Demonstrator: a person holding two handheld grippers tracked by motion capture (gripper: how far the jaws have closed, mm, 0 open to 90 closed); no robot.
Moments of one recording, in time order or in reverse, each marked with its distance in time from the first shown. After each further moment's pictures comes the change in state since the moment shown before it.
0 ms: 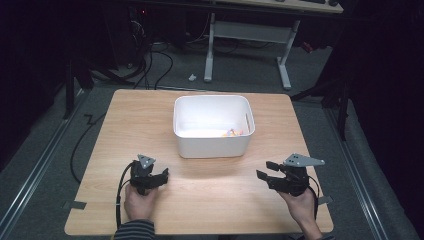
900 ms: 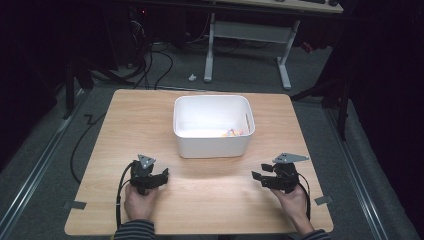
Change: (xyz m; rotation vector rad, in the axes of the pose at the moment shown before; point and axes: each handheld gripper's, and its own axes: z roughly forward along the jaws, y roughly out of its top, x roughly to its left) left arm 0.000 0.000 0.000 0.002 -0.001 0.002; right arm -0.014 -0.013 0.039 0.122 -0.031 0.038
